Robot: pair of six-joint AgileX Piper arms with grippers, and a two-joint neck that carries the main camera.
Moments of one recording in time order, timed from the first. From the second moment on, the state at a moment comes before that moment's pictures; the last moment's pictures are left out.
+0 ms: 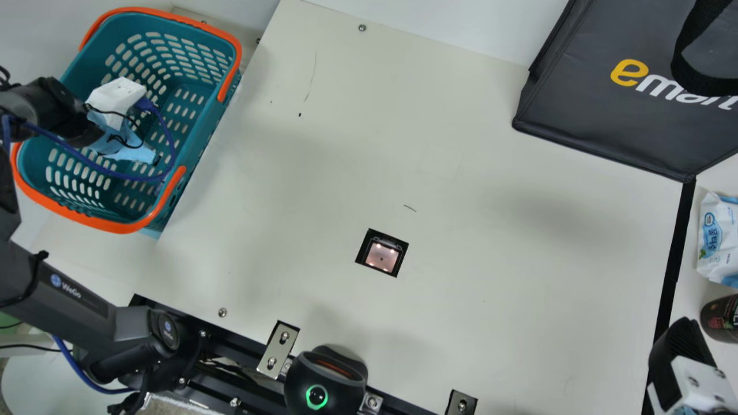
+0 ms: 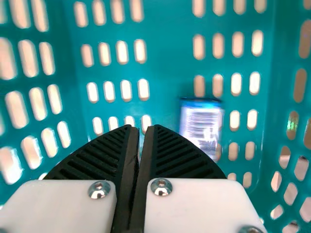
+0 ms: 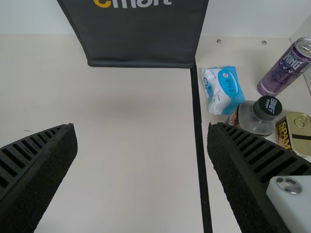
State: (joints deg) left arm 40.9 112.8 -60.6 -8.5 33.9 51.9; right arm 0.7 42.6 -69.8 -0.8 69.5 0.0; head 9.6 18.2
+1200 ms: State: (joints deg) left arm 41.4 112.2 -61.6 -12.7 43.1 53.6; right arm 0.7 42.6 -69.8 -0.8 69.5 0.0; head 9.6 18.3
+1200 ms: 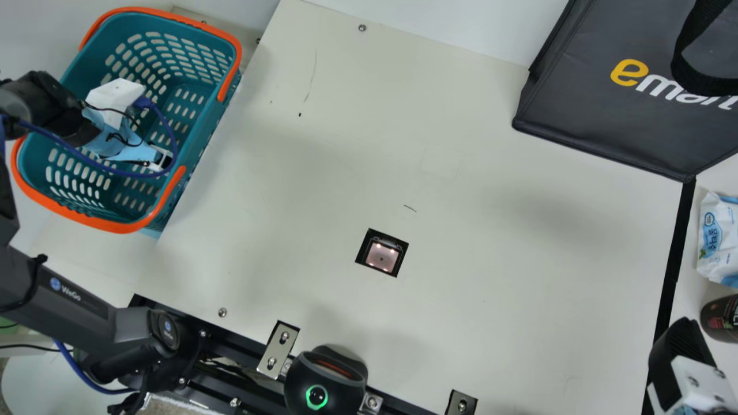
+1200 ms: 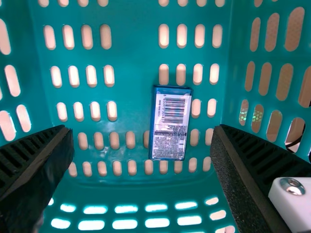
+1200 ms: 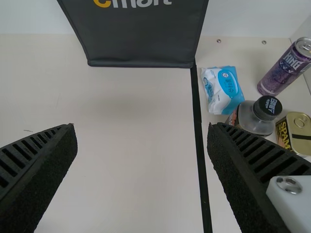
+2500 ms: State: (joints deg) left arm 39.9 116.6 -52.8 -10.6 26.3 57.3; right arm 0.7 42.6 -69.8 -0.8 69.5 0.0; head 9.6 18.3
